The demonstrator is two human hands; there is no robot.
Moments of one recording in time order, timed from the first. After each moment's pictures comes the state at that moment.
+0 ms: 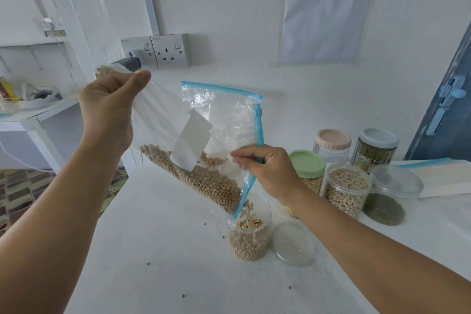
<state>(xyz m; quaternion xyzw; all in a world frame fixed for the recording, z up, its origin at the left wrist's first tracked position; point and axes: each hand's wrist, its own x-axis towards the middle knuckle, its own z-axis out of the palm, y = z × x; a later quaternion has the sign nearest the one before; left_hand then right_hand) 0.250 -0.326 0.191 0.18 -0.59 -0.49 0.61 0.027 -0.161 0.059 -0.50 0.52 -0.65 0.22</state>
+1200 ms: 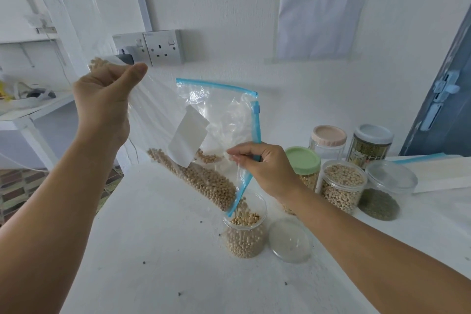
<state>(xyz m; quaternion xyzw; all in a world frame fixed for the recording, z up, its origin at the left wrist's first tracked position) 0.242 -0.331 0.194 0.14 -0.61 -0.48 0.61 0.024 -0.157 0.058 -0.50 0.53 -0.65 0.22</state>
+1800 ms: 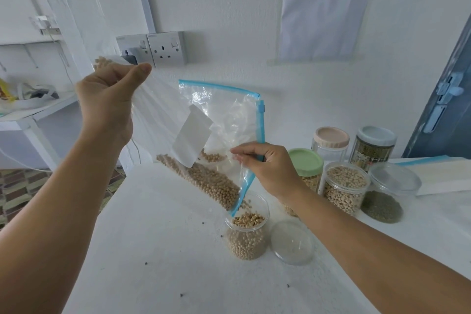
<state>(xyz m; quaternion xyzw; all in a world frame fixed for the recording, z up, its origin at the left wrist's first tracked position) 0.241 -0.328 0.195 0.15 -0.61 -0.47 0.61 0.024 -0.159 0.059 -0.50 0.53 -0.65 0.21</state>
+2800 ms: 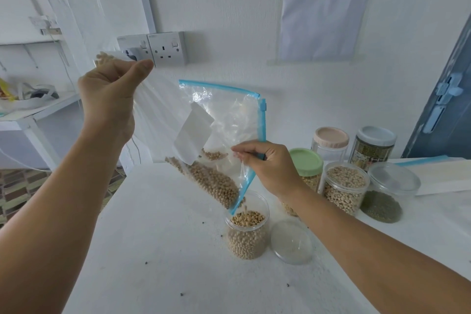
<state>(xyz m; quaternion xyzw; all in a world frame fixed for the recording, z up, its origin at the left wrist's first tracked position) 0.240 -0.326 0.202 0.14 -0.62 -0.47 0.61 0.023 -0.159 0.060 -0.50 0.53 -0.66 0.20</state>
